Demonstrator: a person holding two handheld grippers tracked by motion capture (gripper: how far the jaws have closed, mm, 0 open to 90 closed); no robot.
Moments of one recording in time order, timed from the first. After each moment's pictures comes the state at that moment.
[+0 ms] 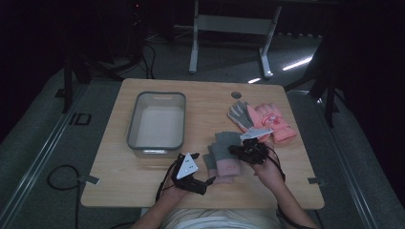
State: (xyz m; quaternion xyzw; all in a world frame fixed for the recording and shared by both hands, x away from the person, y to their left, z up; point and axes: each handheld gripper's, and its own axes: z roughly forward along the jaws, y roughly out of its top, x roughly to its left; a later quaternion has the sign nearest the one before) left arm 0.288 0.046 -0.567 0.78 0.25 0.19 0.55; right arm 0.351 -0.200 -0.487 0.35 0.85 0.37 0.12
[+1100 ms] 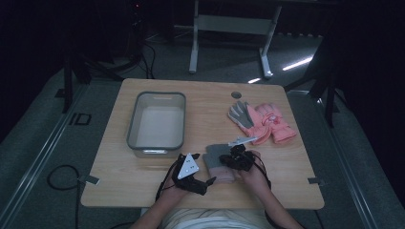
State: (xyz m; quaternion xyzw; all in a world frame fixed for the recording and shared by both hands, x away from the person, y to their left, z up) left arm 0.289 0.045 -0.569 0.78 0.25 0.19 0.54; right arm 0.355 -0.176 -0.538 0.39 0.85 0.34 0.08
